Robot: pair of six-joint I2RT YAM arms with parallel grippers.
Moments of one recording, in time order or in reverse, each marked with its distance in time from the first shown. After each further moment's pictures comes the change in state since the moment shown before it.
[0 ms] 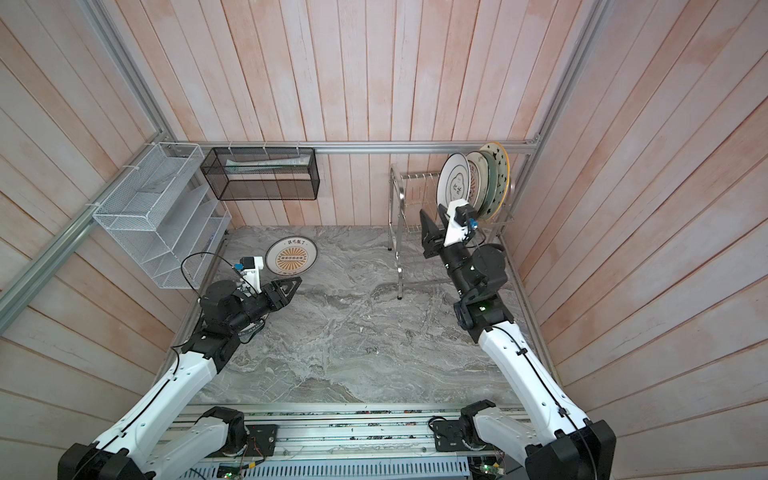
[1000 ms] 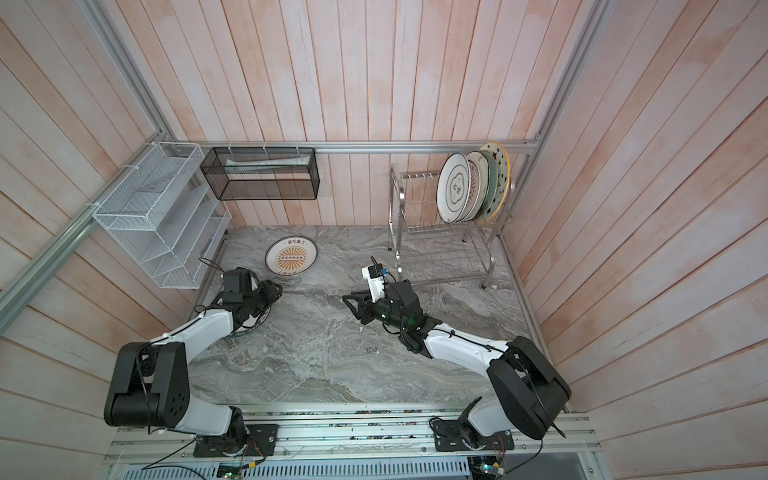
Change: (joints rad) left arm 0.196 0.519 0.143 -0.137 -0.289 -0.034; right arm 0.366 0.349 -0.260 0.092 -0.219 0.425
